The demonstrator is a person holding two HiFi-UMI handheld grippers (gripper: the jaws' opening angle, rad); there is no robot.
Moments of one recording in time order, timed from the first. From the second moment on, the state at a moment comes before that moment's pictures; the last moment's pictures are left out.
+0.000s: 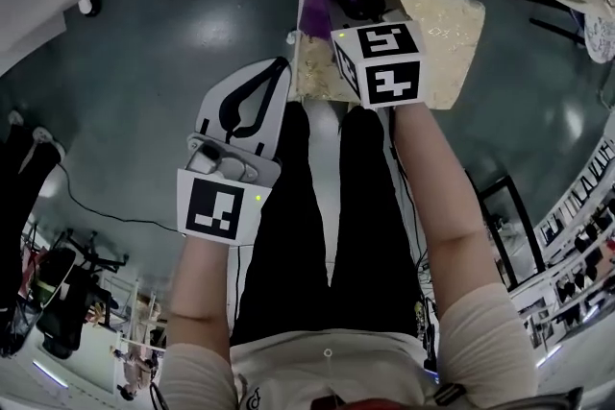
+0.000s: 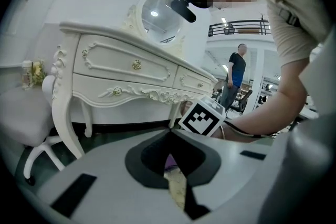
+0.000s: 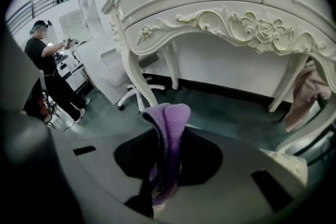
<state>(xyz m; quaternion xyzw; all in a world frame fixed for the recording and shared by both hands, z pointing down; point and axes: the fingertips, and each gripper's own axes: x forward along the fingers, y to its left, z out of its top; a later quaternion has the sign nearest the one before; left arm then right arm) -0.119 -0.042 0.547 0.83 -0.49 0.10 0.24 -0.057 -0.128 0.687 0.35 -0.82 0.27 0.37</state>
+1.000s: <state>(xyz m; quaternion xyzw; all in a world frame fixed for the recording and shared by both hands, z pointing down) -0.001 -0.074 0.540 0.82 -0.51 0.11 0.23 0.084 -0.157 0.691 0.35 -0.81 0.24 0.40</state>
